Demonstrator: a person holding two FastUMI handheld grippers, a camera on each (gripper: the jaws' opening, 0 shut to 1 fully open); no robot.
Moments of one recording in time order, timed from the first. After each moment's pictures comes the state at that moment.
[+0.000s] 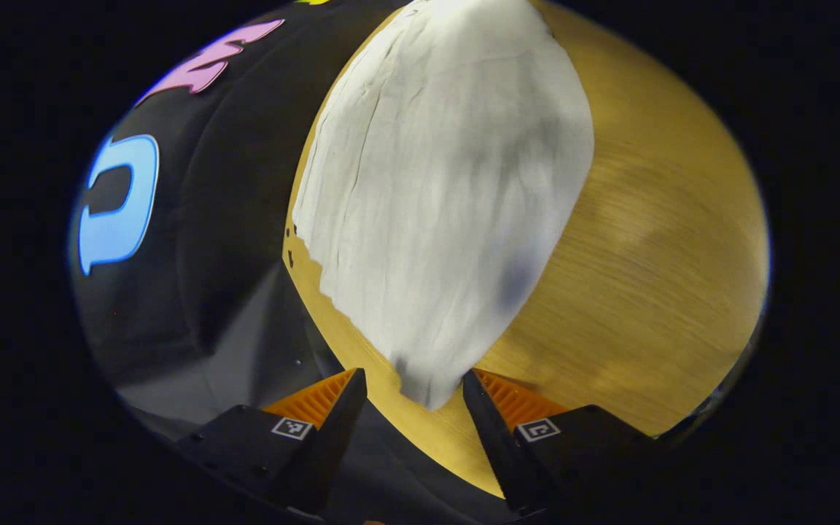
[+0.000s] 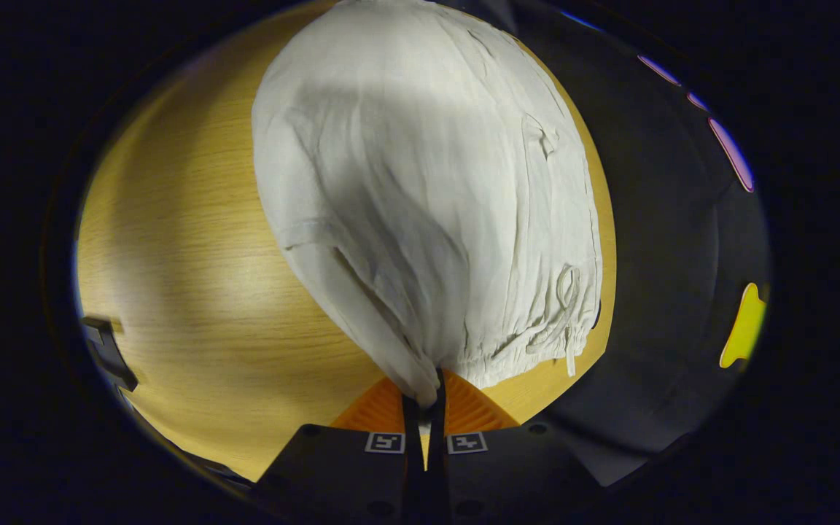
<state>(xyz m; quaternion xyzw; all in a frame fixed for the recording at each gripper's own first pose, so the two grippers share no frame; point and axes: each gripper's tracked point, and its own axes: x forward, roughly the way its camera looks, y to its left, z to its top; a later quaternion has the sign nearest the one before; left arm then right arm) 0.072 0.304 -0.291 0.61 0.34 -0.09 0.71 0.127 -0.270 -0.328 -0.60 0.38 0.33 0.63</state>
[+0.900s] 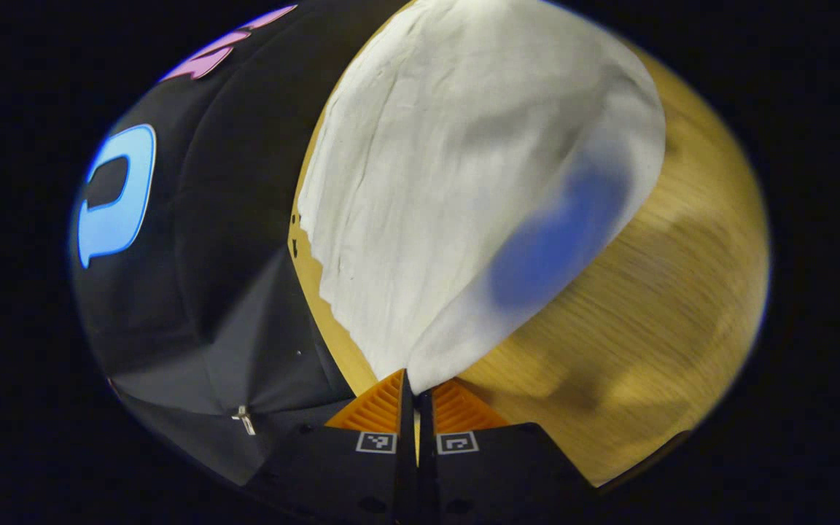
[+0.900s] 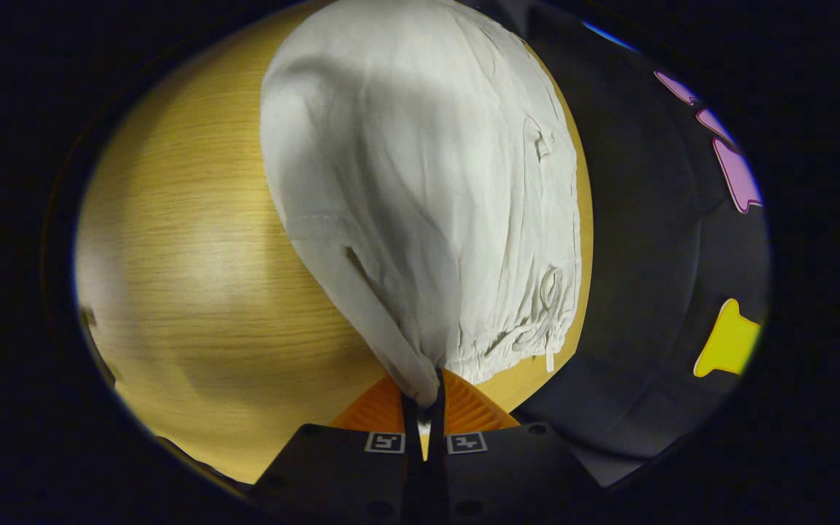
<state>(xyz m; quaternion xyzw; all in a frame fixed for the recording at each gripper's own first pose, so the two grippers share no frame) 0.101 0.301 -0.299 0.56 0.37 -0.01 0.74 0.133 -0.275 -0.321 -0.65 0.33 0.29 0.62</state>
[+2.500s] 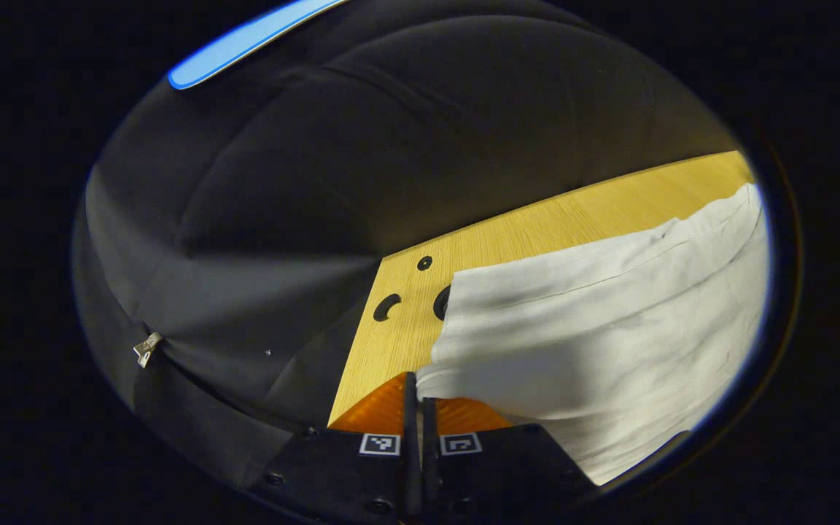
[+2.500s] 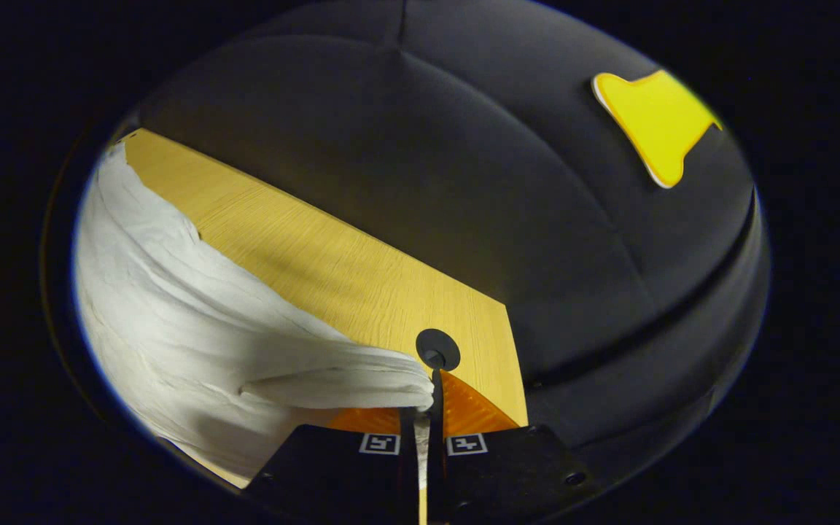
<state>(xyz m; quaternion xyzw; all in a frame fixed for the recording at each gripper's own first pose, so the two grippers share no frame) 0.420 0.315 -0.212 0.20 0.27 0.15 0.93 0.344 -0.257 -0.243 -0.24 0.29 -0.07 0.92</state>
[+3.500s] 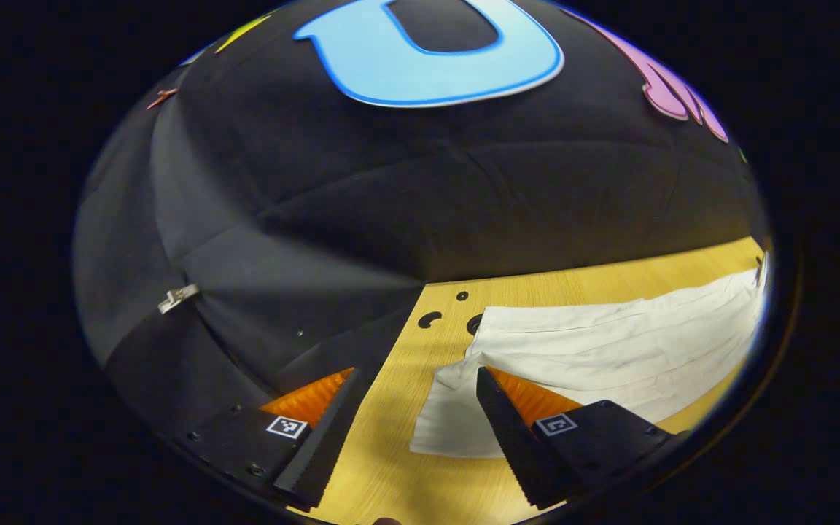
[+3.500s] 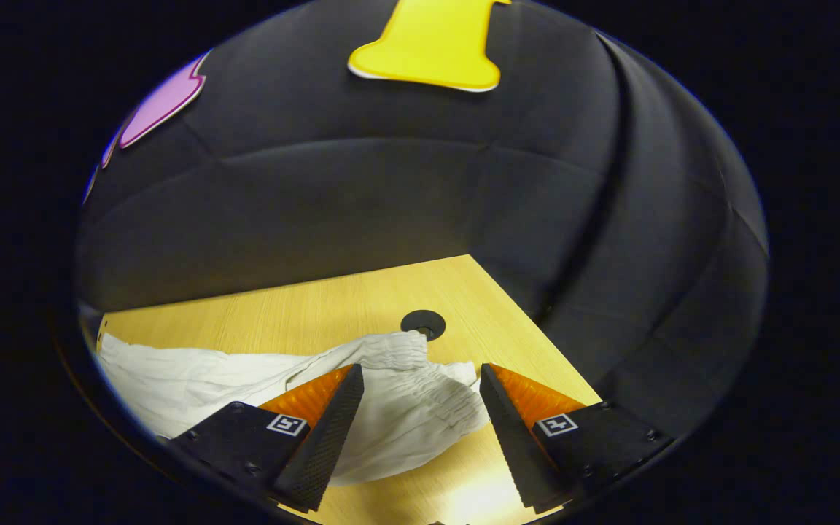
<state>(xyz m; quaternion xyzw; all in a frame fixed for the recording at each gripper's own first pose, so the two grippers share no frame) 0.297 0.322 -0.127 0.06 0.17 0.19 0.97 0.294 -0.266 -0.217 0.06 0.25 -0.18 0.95</state>
